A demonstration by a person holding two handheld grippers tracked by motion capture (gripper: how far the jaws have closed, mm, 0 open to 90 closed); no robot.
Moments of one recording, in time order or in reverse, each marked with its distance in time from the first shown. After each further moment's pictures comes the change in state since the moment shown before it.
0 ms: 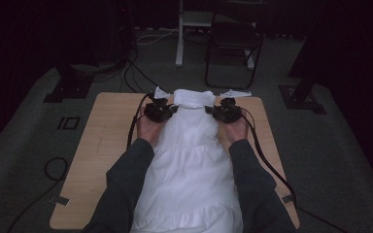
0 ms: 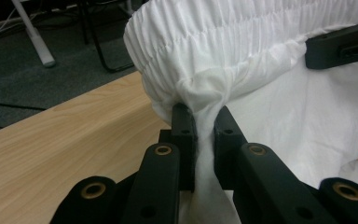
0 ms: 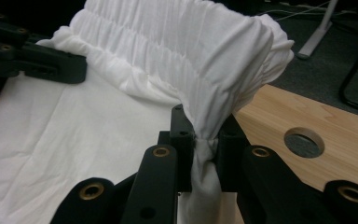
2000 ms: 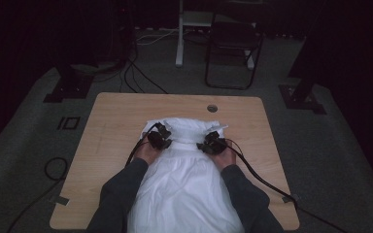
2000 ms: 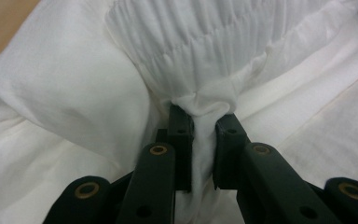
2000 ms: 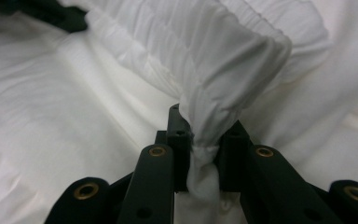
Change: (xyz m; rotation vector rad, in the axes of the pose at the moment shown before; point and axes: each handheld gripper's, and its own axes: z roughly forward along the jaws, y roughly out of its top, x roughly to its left) left arm -0.007 -0.099 0.069 0.364 0.087 0.205; right arm 0.016 -0.116 0.067 0.289 0.010 -0.032
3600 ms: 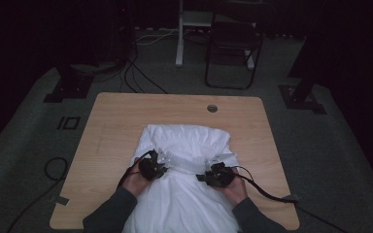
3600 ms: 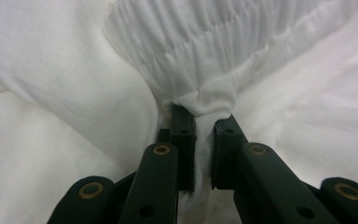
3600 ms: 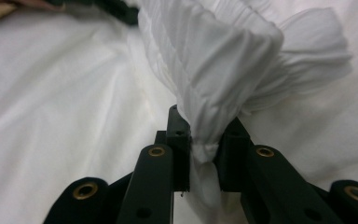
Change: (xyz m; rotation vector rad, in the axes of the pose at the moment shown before) left arm -0.058 -0.067 -0.061 -0.015 -0.077 0.162; right arm 0.069 -0.073 -0.063 0.008 0.224 -0.059
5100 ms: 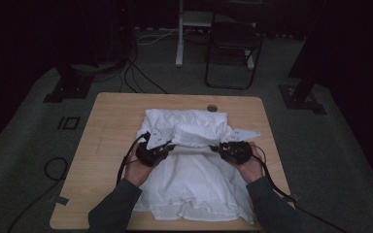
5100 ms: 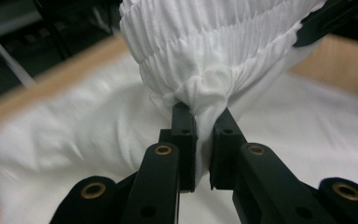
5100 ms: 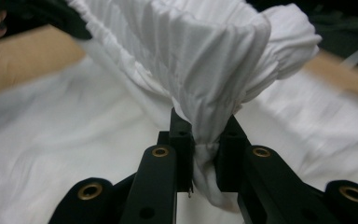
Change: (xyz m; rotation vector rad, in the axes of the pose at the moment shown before) left arm 0.003 0.035 -0.071 -0.371 -0.006 -0.135; right arm -0.019 0.058 -0.080 -0.227 -0.141 -0.165
